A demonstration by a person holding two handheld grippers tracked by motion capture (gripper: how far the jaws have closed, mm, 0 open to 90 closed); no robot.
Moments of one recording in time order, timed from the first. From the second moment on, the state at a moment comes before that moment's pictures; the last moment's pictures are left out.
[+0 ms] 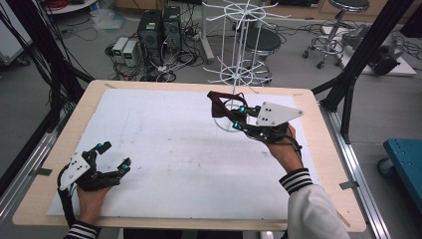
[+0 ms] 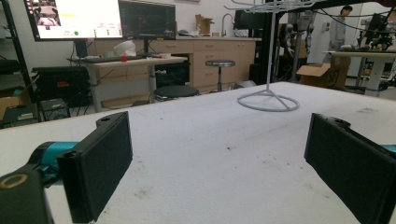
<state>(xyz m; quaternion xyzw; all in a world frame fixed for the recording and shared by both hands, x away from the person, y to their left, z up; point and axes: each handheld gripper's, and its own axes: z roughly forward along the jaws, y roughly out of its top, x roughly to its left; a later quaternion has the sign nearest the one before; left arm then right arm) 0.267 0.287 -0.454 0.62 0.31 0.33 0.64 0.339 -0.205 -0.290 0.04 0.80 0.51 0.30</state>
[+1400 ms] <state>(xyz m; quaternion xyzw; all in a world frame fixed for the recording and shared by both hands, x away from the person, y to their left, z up) 0.268 0.287 -0.454 0.62 0.32 0.33 0.64 0.375 -0.203 -0.306 0.16 0.78 0.51 0.32</state>
